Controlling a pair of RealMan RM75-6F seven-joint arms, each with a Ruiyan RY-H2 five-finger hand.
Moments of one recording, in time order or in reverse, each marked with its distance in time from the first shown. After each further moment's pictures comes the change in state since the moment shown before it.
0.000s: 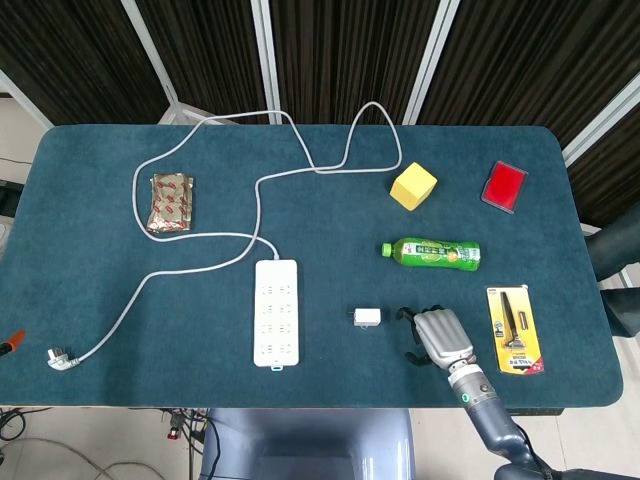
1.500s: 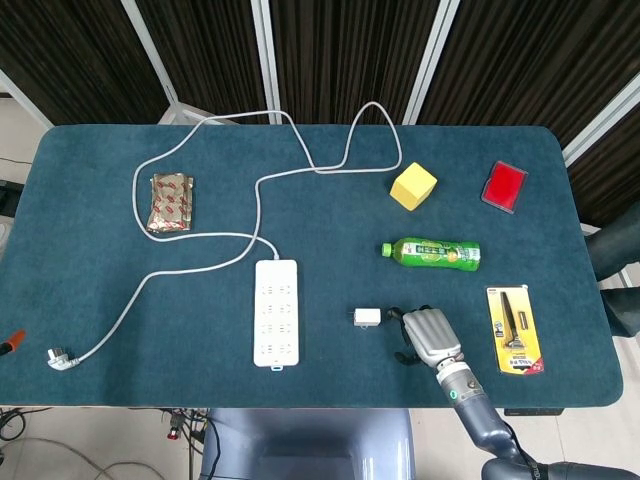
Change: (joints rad) left arm -0.001 0.003 0.000 -0.002 -0.004 -0.006 -0.001; right arm 0.035 -0.047 0.007 0.013 0.051 -0.008 -0.017
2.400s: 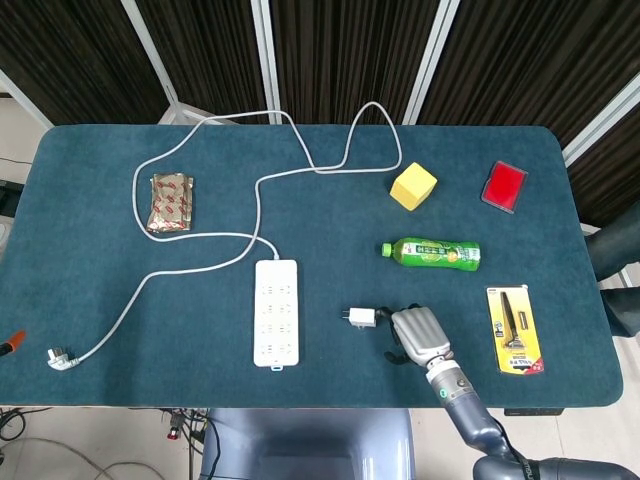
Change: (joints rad) left arm 0.000 0.003 0.002 0.000 0.004 -0.001 -0.008; right arm 0.033 -0.020 0.009 -0.031 0.024 0.006 -0.040
